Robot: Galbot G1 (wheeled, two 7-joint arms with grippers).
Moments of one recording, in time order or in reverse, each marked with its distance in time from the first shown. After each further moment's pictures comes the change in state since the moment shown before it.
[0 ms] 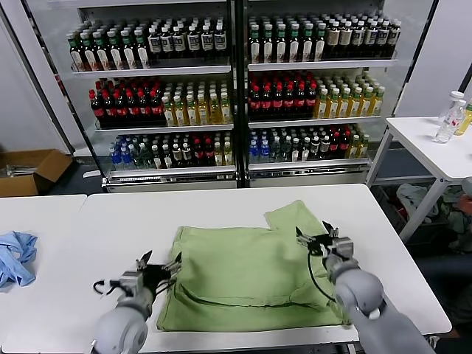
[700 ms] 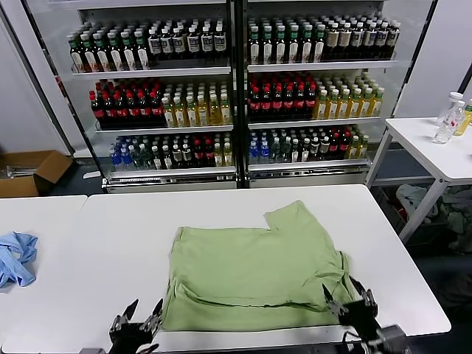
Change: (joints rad) left arm 0.559 -0.030 -0.189 -0.433 0.007 -0.100 0.026; right arm -0.662 -0.097 0.311 0.543 -0.103 0.093 -0.038
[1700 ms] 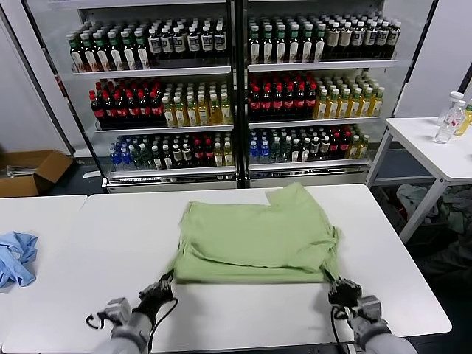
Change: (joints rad) left arm 0.053 -0.075 0.001 0.007 -0.123 -0.009 0.032; right arm -0.231 0.022 0.072 -0.017 -0.071 0.023 -0.042
